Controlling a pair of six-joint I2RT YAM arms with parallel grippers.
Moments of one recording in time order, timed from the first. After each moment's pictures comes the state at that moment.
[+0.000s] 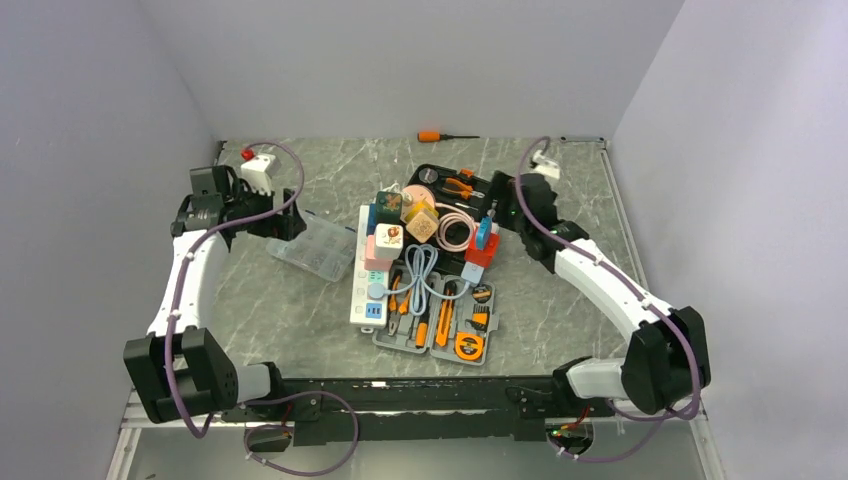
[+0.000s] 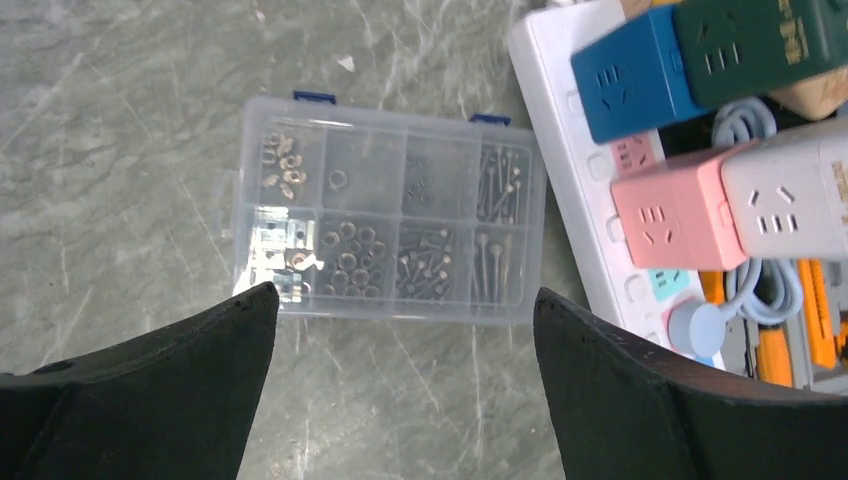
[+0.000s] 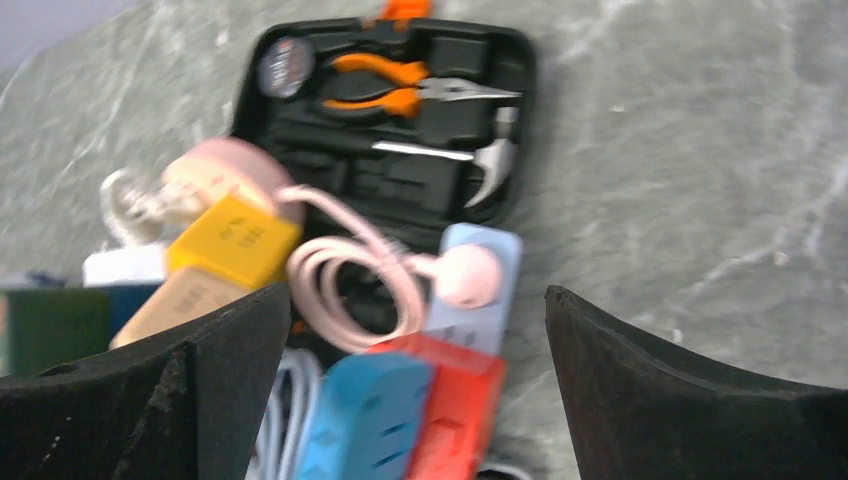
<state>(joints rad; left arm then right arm) 0.19 1.28 1.09 -0.58 0.55 0.24 0.32 1.30 0.93 -0.17 0.25 0.60</state>
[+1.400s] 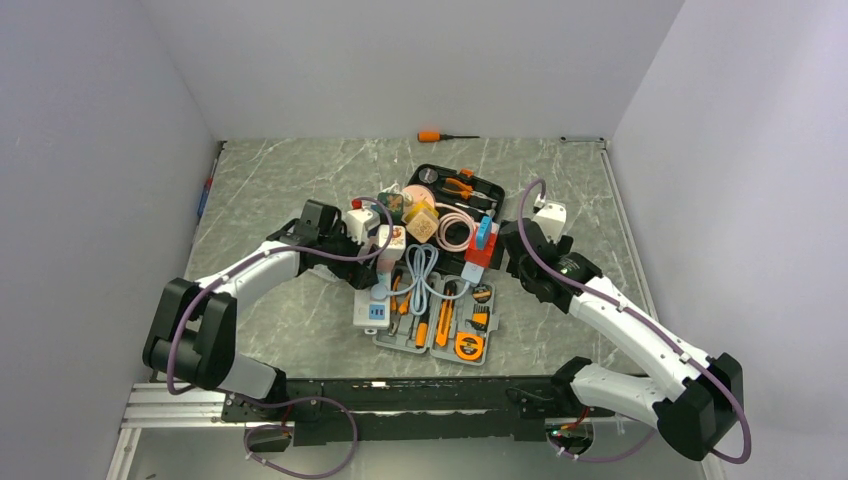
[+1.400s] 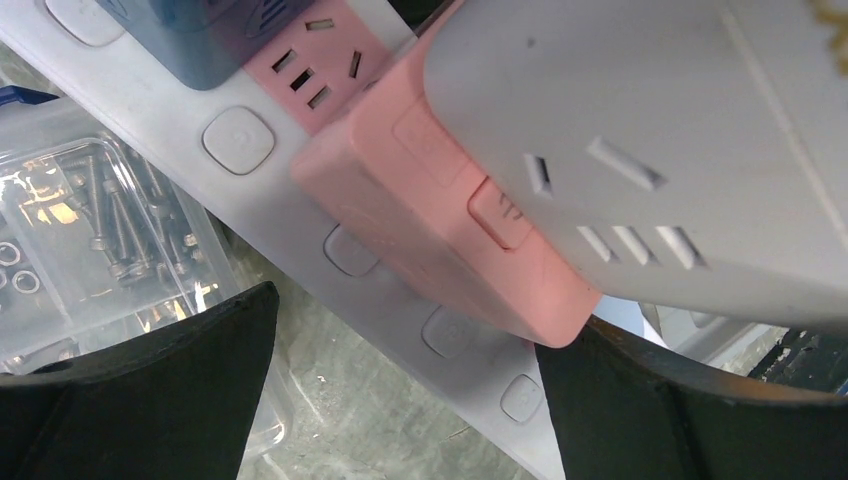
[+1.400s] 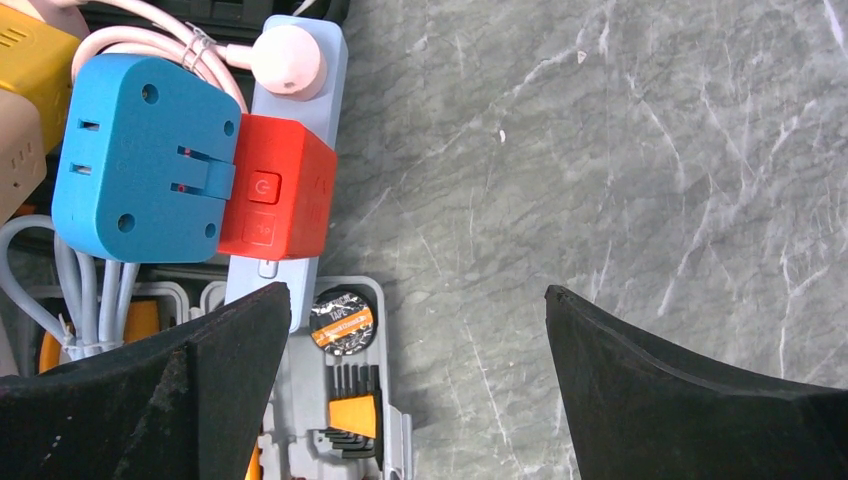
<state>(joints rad) -0.36 1.44 0.83 -0.33 0.45 0.18 0.62 1.04 0.85 -0.68 0.60 0.70</state>
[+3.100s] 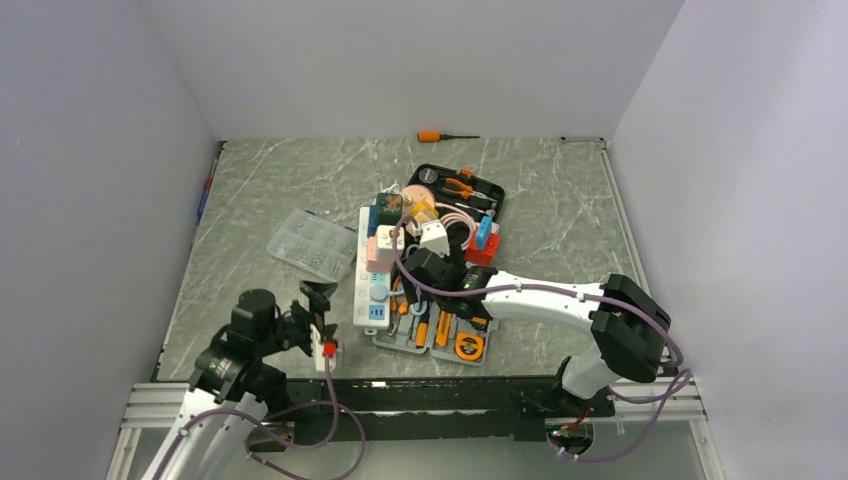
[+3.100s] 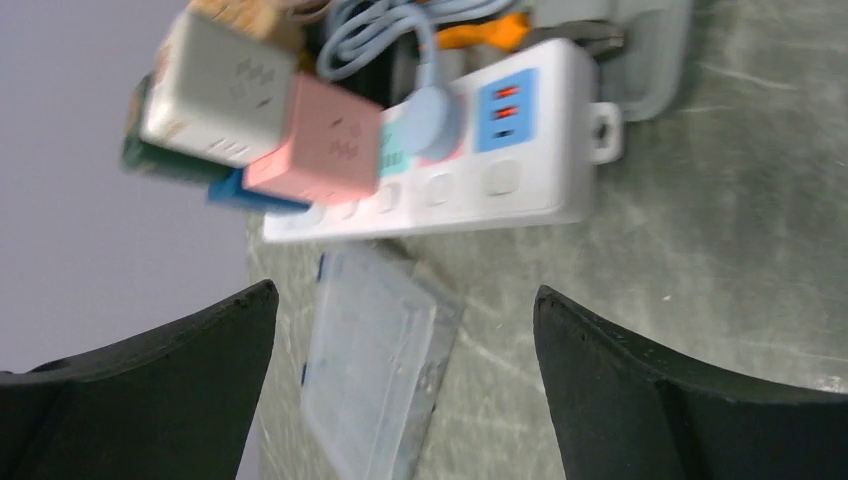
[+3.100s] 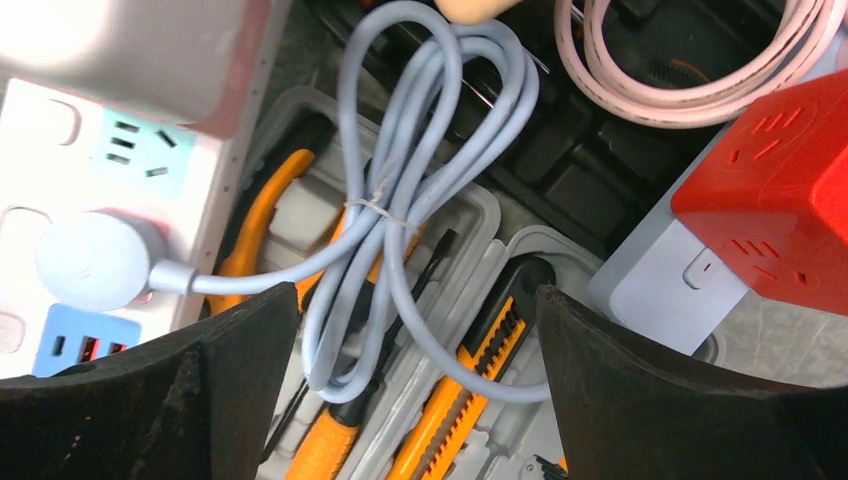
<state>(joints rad) -0.37 0.30 0.45 -0.68 0.55 1.30 1.07 1.52 0.95 -0.29 0.56 0.53</state>
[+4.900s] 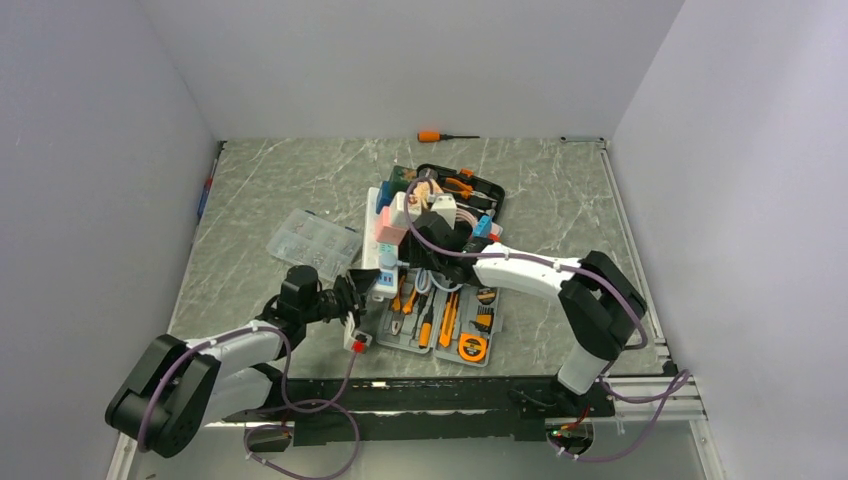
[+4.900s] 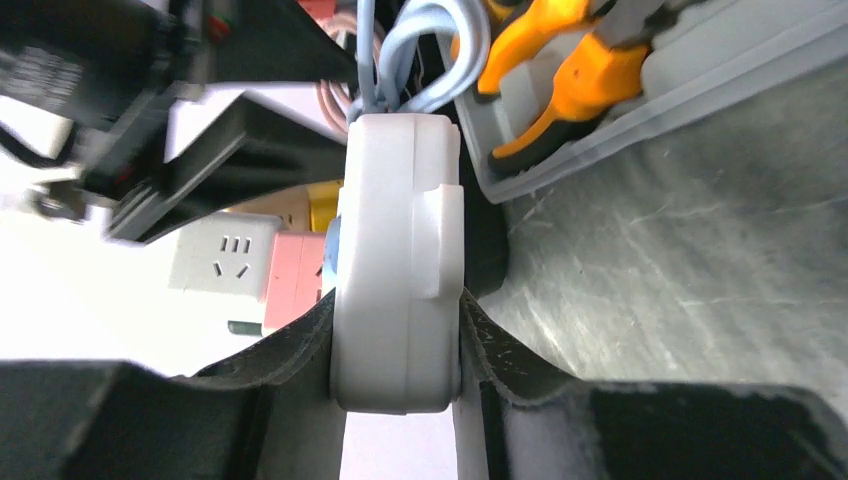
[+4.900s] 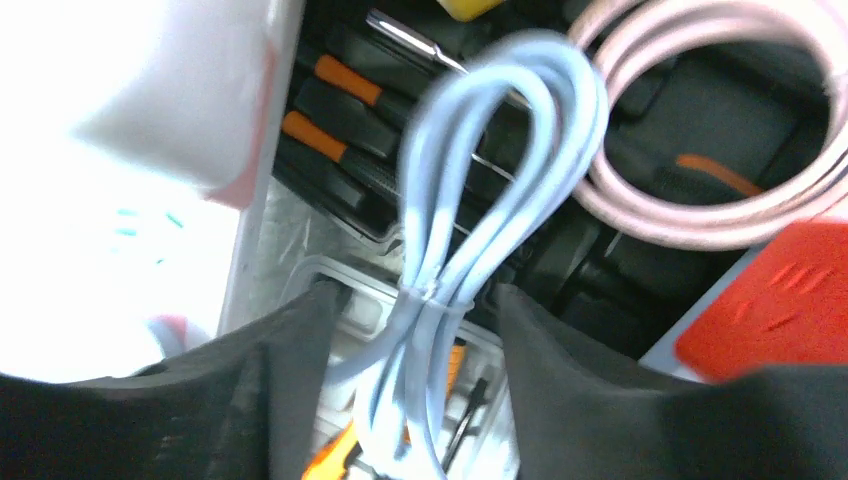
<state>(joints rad) -0.44 1.11 0.17 0.53 0.68 1.86 0.86 1.69 1.05 -0.15 0.39 0.63</state>
